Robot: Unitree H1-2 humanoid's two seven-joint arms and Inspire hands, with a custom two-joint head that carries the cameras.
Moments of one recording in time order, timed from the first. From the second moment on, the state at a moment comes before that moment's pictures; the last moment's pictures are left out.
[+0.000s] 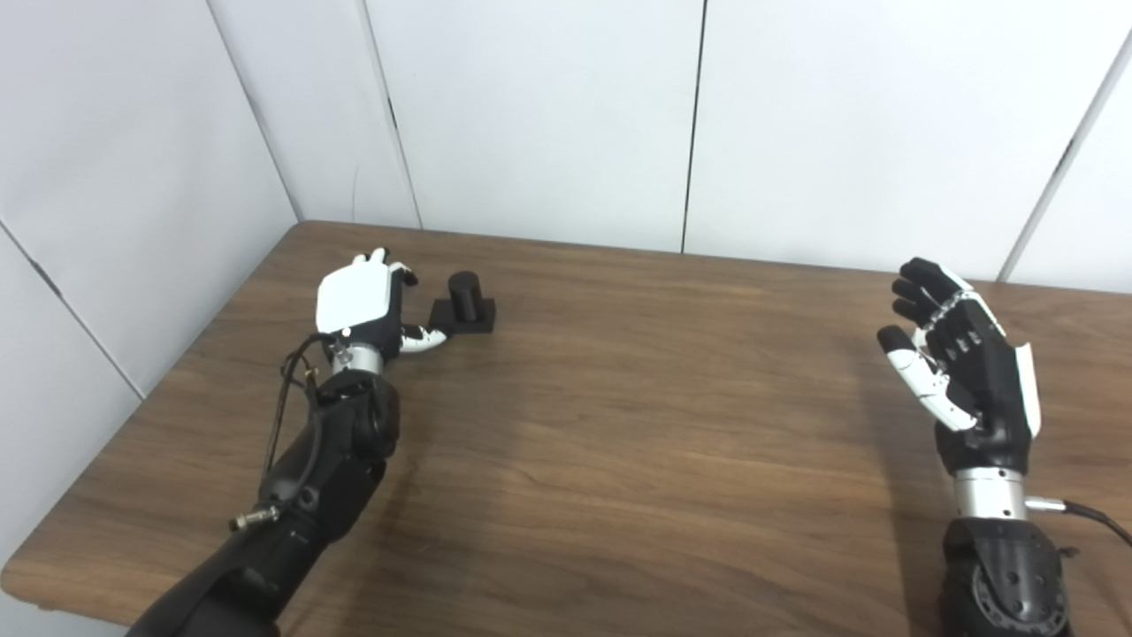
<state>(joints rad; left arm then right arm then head) -0.48 0.48 -0.26 0.49 0.76 0.41 0.23 -0.34 -0.08 -0.06 0.35 0.05 -0.45 -0.01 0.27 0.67</state>
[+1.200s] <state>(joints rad) -0.56 0.60 -0.38 0.52 0.78 0.15 -0.09 -0.33 -0.07 -0.06 0.34 0.03 -0.45 -0.03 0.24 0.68</state>
